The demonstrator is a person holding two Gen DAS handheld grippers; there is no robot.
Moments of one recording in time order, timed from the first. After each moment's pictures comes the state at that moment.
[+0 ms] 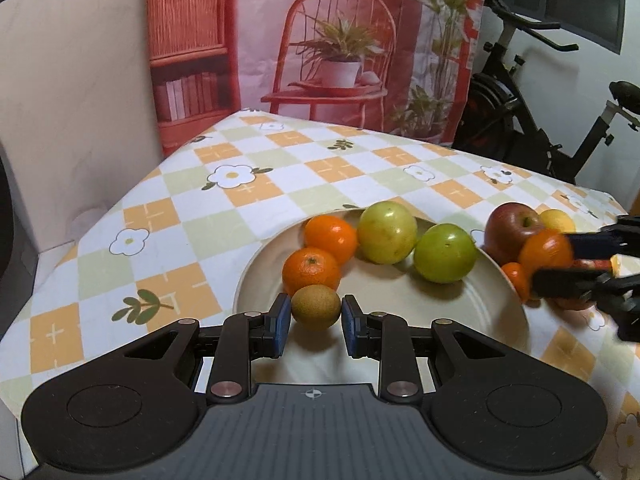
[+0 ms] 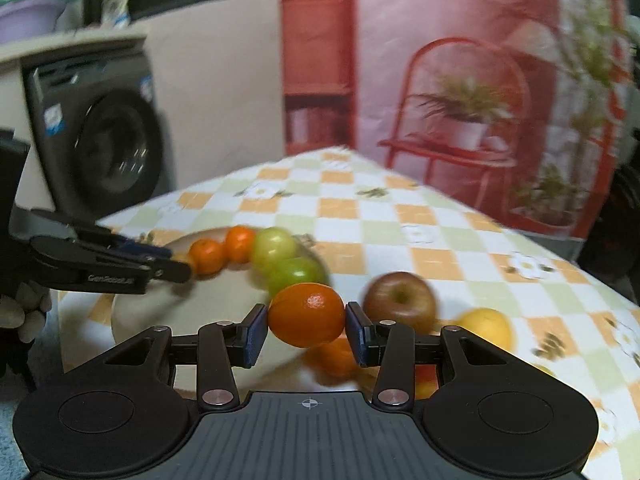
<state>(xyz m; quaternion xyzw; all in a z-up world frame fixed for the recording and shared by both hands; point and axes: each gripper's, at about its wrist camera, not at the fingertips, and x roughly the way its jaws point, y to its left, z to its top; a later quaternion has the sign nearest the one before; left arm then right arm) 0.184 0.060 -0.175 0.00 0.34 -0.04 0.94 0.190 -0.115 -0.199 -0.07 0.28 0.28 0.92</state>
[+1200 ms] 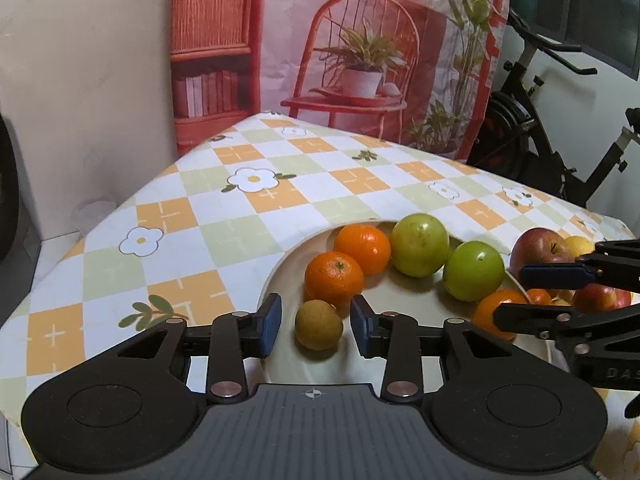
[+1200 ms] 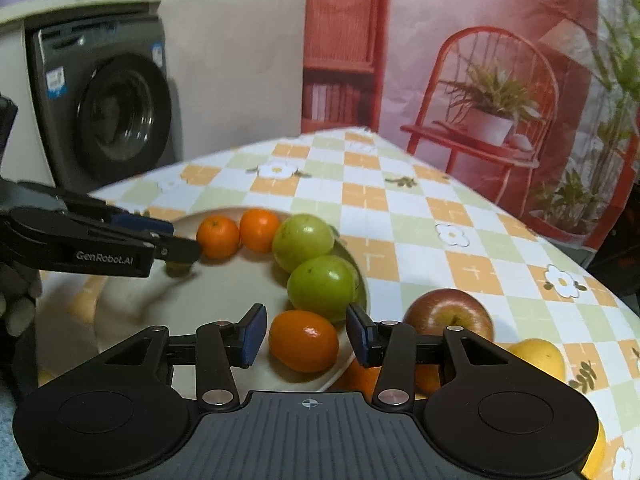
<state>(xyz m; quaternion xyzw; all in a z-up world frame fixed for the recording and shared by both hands) 0.186 0.070 -0.178 -0.03 0.33 -0.02 0.94 0.209 -0.085 -0.216 -0.09 0.29 0.29 0.91</state>
